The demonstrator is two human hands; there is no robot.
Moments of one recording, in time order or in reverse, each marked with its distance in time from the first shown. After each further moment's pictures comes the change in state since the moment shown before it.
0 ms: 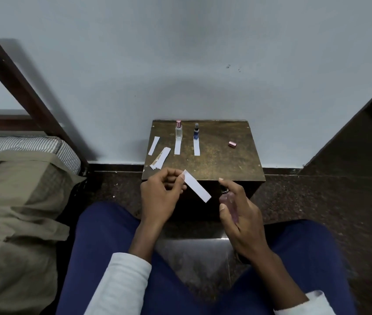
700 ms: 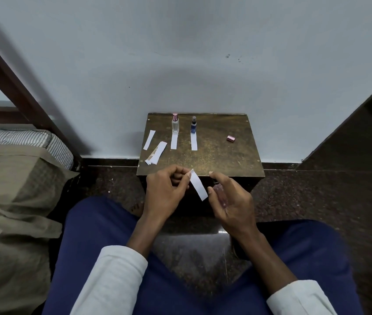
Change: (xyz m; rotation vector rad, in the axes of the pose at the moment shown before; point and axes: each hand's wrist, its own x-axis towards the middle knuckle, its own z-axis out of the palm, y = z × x) left_hand 0.012 -0.012 0.020 0.127 -0.080 0.107; right_hand 0.030 0.037 0.032 -0.026 0.120 -0.166
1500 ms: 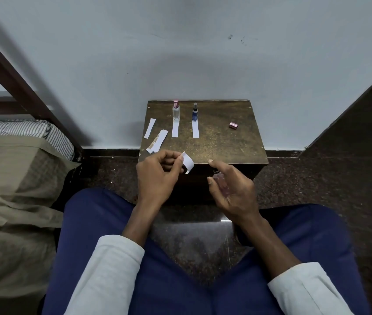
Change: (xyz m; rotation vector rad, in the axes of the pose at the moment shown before) left_hand -0.001 0.002 -0.016 -0.045 0.088 -0.097; right_hand 0.000 -0.003 0.000 -0.005 -0.028 -0.063
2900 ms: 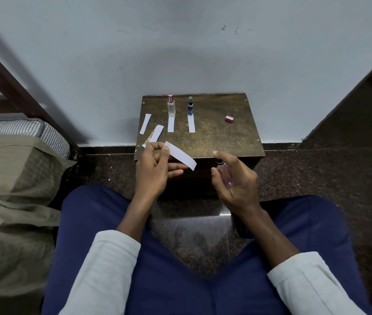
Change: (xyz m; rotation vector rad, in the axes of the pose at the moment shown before) left_hand -0.001 0.007 0.004 -0.438 -0.130 -0.296; right_hand -0.002 0.010 -0.004 0.018 0.125 -0.018
